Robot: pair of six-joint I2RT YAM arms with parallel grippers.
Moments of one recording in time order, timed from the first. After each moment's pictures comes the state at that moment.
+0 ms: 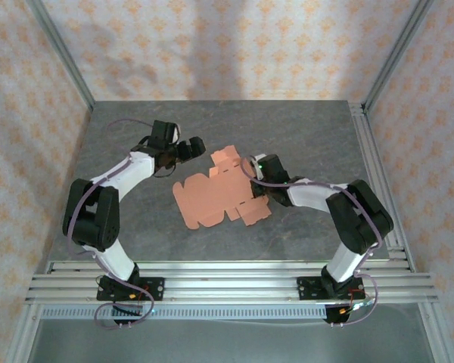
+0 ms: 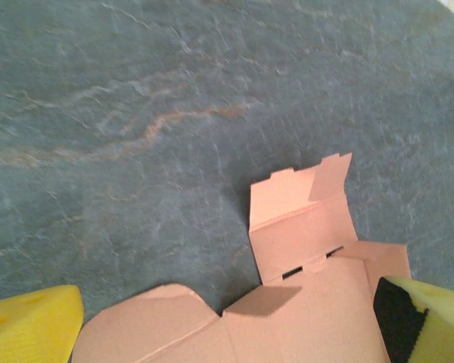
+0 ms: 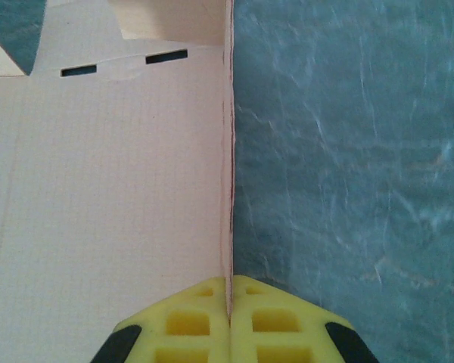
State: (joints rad) left arm -0.20 1.69 1.16 -0.29 0.20 -0.63; right arm 0.56 1.69 0.86 -0.02 0.04 0.11
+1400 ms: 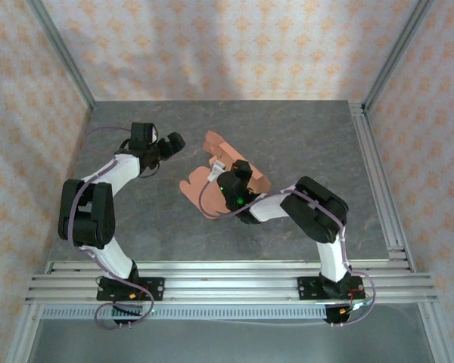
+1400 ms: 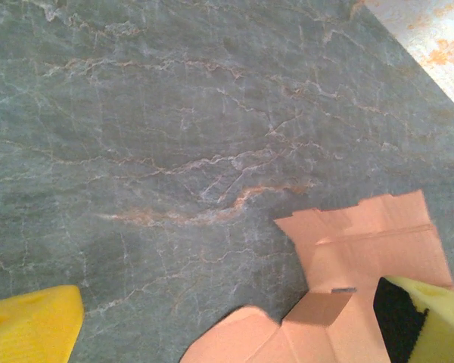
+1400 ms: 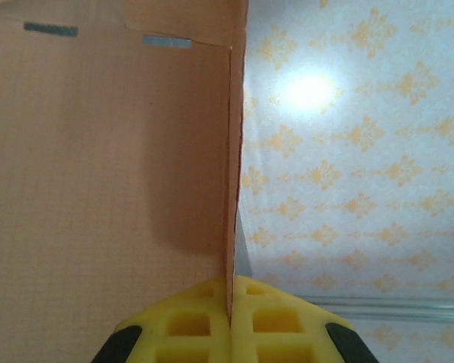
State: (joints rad) left arm -0.04 1.70 1.10 -0.17 0.24 -0.67; right arm 0.89 2.02 0.91 0.84 0.98 -1.20
